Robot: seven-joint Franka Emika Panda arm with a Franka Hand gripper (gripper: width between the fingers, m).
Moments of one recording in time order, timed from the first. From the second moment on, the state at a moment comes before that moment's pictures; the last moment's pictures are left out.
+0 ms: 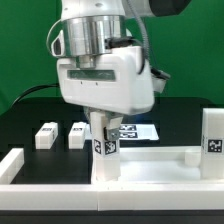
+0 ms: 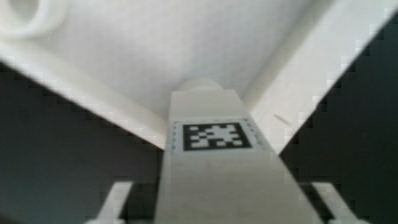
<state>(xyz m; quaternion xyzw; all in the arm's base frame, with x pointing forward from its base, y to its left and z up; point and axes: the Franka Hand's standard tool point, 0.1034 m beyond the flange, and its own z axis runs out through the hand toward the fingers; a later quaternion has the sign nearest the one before) 0.633 -0.055 0.094 -0.85 0.53 -0.01 0.06</state>
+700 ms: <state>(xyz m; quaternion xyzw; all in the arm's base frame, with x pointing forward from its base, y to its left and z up) 0.634 -0.050 0.093 -0.59 0.80 0.04 0.10</state>
